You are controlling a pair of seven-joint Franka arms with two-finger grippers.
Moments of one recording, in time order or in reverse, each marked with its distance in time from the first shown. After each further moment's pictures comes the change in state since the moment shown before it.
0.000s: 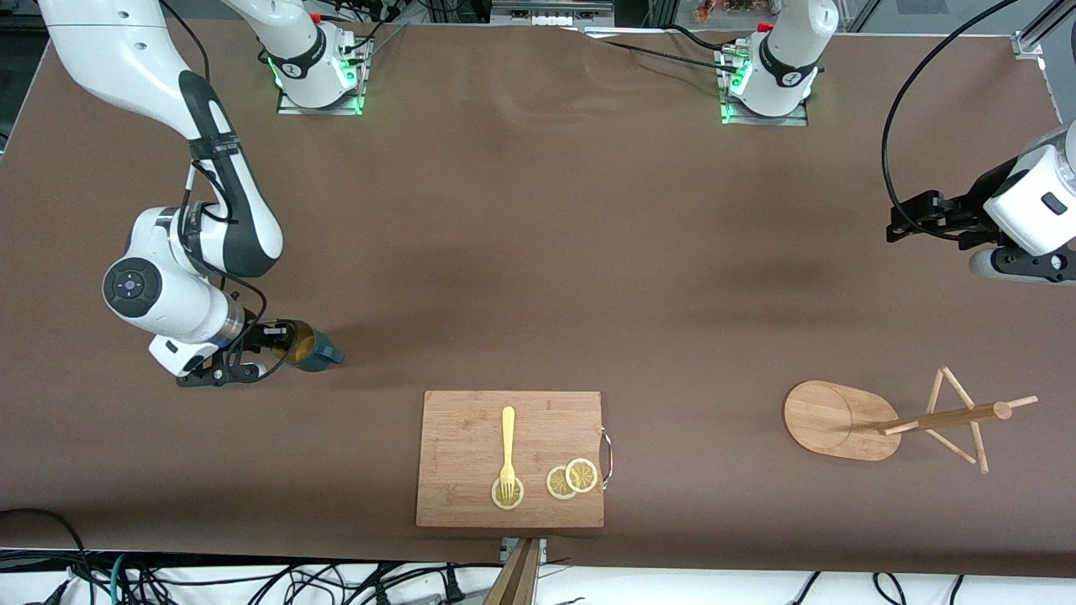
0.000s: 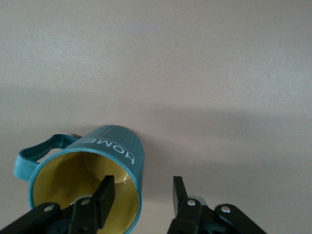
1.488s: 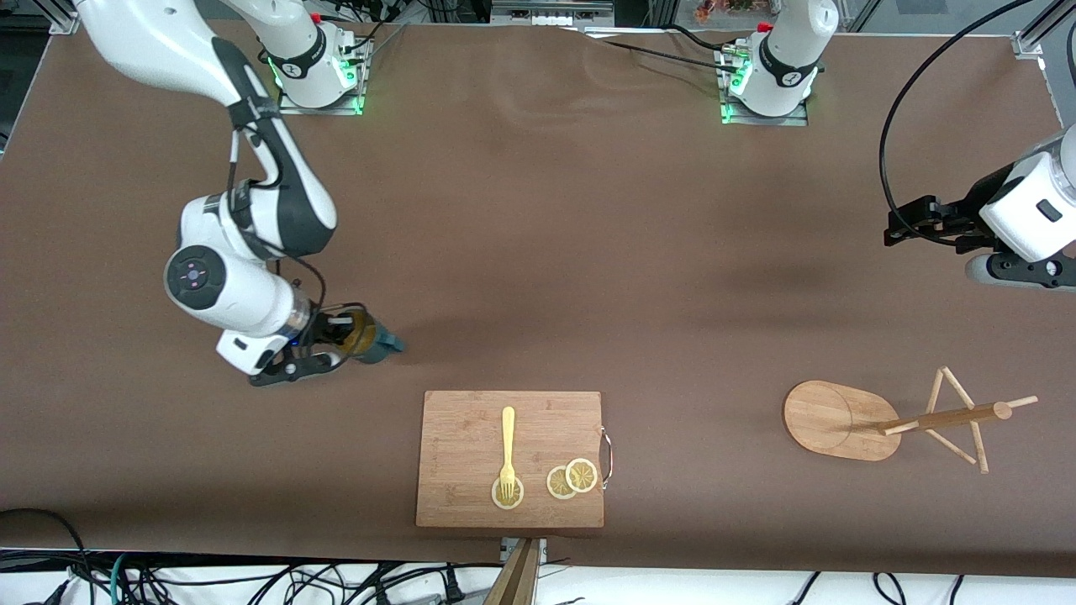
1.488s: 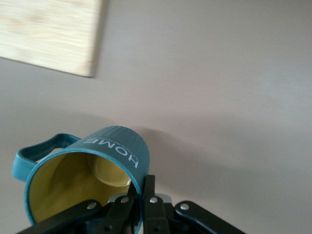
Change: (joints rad) left arm 0.000 0.012 0.000 0.004 0.000 0.001 0.000; right arm 0.070 -0.021 0.188 0.152 0.002 -0.170 0.102
